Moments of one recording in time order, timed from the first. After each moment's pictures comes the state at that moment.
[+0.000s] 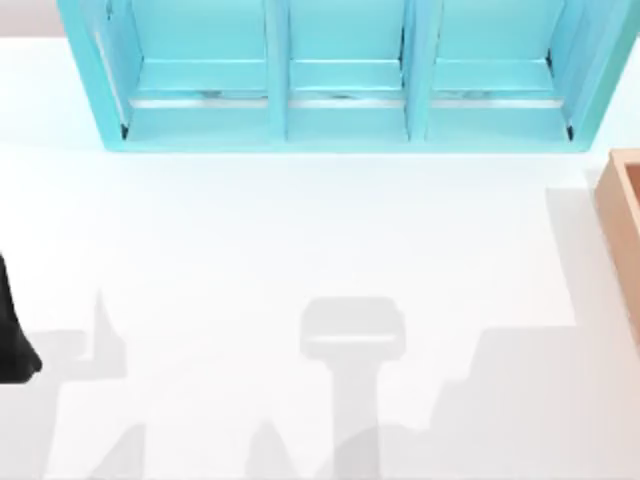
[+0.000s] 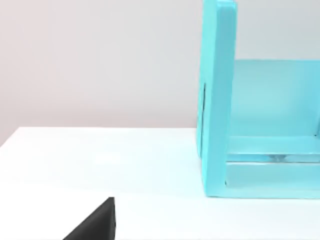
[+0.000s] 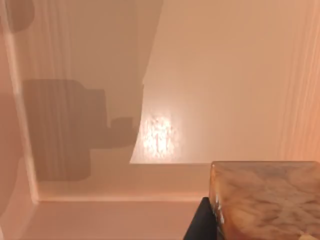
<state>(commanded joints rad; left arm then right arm) 0.00 0.00 0.00 0.00 0.00 0.00 -0.38 1.57 1.31 -1.32 0.00 -0.37</state>
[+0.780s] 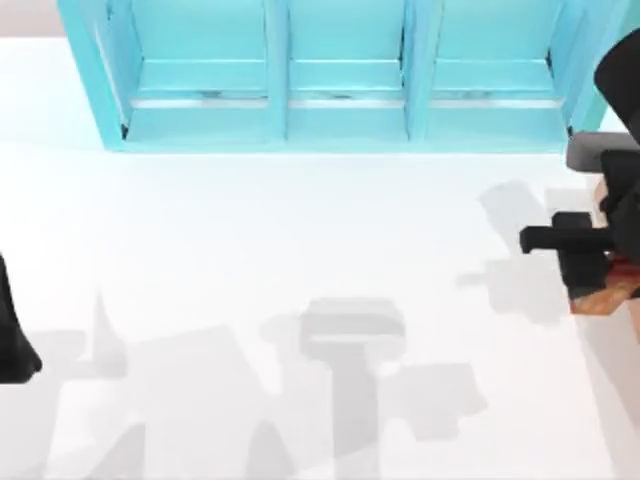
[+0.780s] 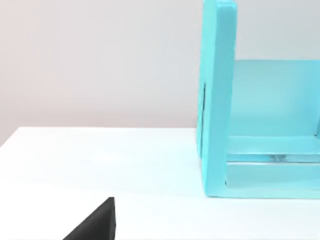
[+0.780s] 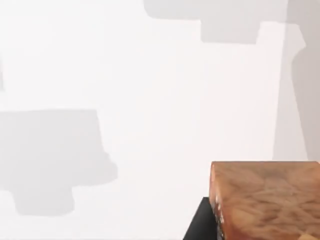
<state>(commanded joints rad) 0.00 0.00 0.00 0.00 0.00 0.00 0.37 1.54 1.16 -1.04 -0.02 0.37</state>
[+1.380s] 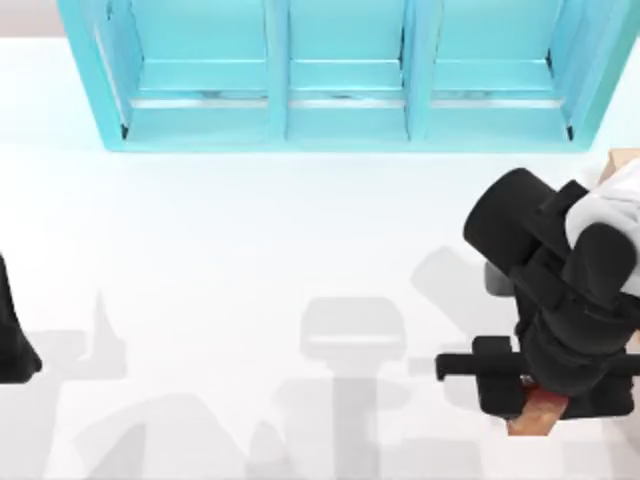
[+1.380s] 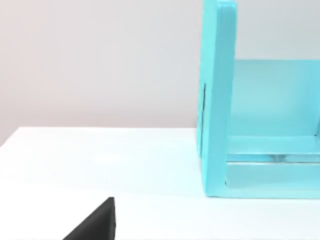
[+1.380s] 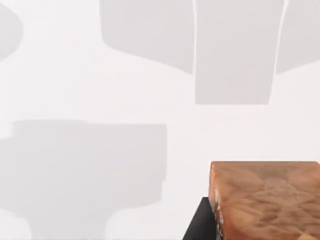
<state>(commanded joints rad) 0.00 0.00 0.00 0.00 0.00 0.00 0.68 1.58 0.97 -0.96 0.00 0.69</state>
